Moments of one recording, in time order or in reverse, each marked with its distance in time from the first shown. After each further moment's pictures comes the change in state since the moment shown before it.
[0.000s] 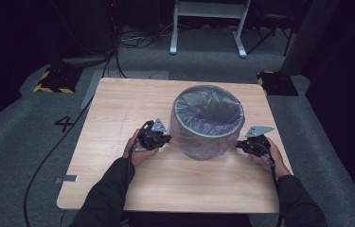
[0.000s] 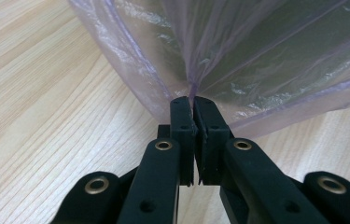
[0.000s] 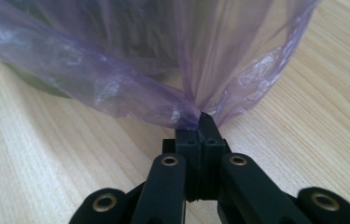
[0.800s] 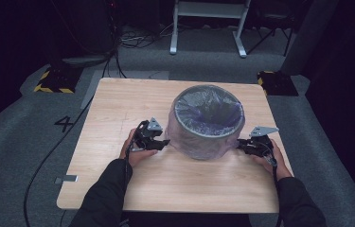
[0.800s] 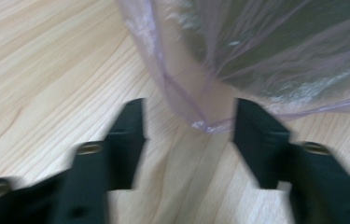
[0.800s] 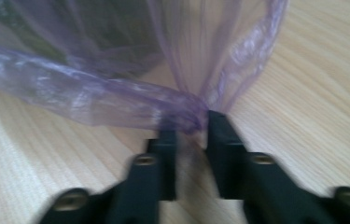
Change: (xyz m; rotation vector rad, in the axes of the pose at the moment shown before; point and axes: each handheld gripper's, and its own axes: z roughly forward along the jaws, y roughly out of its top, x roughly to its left) left arm 0.006 -0.008 -0.006 0.014 0.054 -0.080; right arm -0.008 -0.012 -0.002 -0.028 -0.024 0.088
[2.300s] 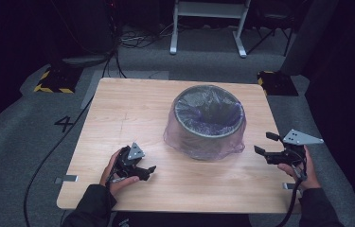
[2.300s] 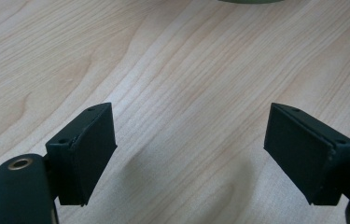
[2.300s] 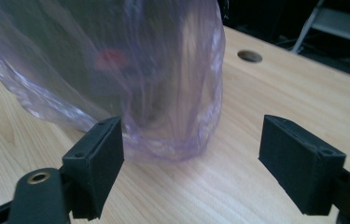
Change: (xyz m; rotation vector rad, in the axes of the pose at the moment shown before) left arm -0.043 -0.076 -0.056 -0.009 0.054 -0.030; right arm 0.021 0.003 -0.109 -0.251 -0.088 -0.013
